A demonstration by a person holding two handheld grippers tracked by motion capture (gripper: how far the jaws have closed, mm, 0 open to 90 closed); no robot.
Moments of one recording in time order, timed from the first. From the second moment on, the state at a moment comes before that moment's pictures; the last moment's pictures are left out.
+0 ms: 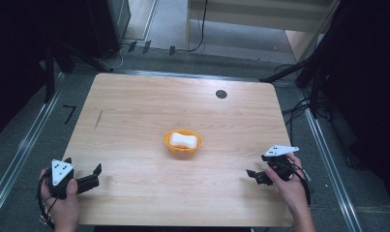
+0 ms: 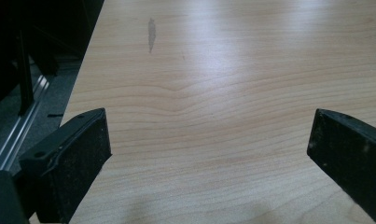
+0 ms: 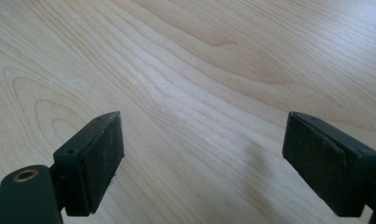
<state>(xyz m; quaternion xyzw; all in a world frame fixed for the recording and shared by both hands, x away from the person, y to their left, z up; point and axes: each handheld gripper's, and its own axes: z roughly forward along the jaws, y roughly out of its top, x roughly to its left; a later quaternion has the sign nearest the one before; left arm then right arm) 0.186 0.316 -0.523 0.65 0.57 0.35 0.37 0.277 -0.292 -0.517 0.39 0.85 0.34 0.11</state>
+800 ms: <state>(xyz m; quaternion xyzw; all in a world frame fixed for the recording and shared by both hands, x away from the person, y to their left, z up) 0.186 0.315 -0.523 0.65 0.56 0.35 0.37 0.234 -0.344 -0.535 0.44 0.81 0.36 0.13</state>
